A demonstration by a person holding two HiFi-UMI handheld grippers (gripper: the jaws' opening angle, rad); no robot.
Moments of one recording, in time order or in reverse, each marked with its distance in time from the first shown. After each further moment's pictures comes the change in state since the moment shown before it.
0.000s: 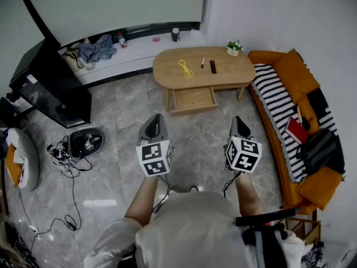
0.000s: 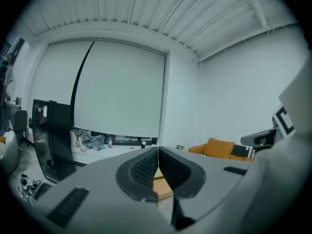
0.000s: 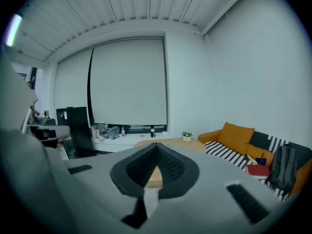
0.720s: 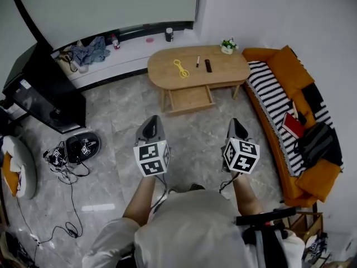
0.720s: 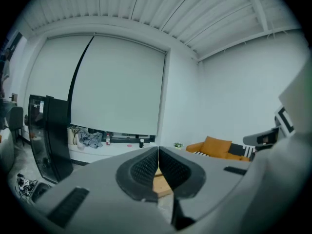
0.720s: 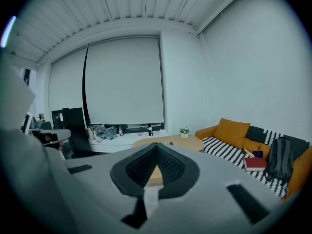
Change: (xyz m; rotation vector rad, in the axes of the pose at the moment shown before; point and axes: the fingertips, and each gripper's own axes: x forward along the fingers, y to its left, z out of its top) left arm 0.006 0.027 -0.012 -0.008 0.023 -0.041; right arm -0.004 0.021 -0.014 0.047 0.016 -0.044
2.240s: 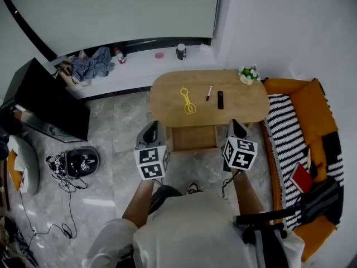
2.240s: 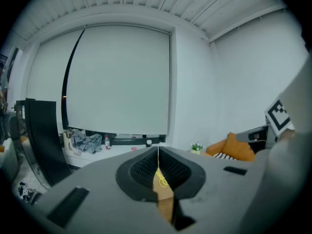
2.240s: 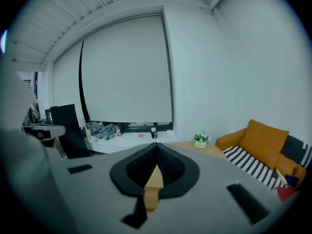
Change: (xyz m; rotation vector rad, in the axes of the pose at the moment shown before) left arm 0.337 0.003 0.052 0.034 0.081 0.138; right arm 0.382 -0.075 0.100 -0.047 0.094 0.162
